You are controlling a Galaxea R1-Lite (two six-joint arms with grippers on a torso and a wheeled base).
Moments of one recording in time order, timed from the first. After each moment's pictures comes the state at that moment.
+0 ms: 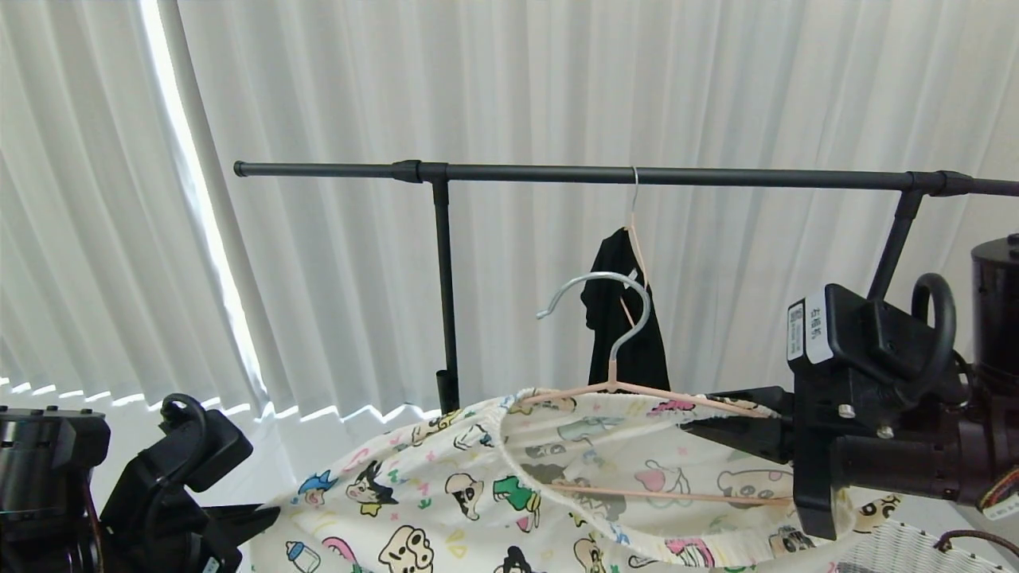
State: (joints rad) left arm -0.02 1.29 -0.33 -0.17 -0.28 0.52; right arm 0.80 1.35 -0.79 -0.19 0.26 -0.42
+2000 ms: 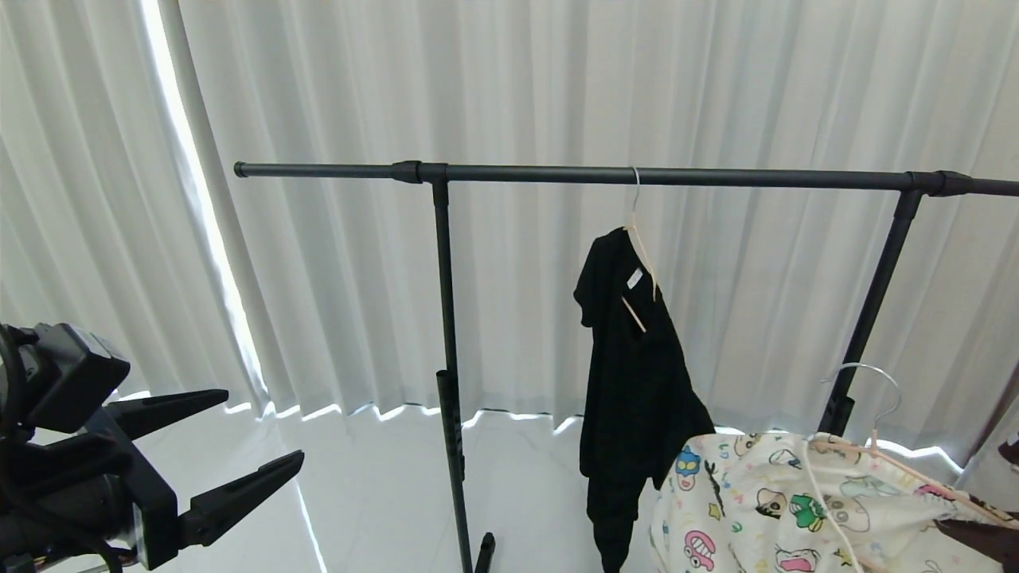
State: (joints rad) left arm -0.03 1.06 -0.42 -0.24 -0.44 0.35; right arm 0.00 1.00 -0.42 0.12 0.24 -0.41
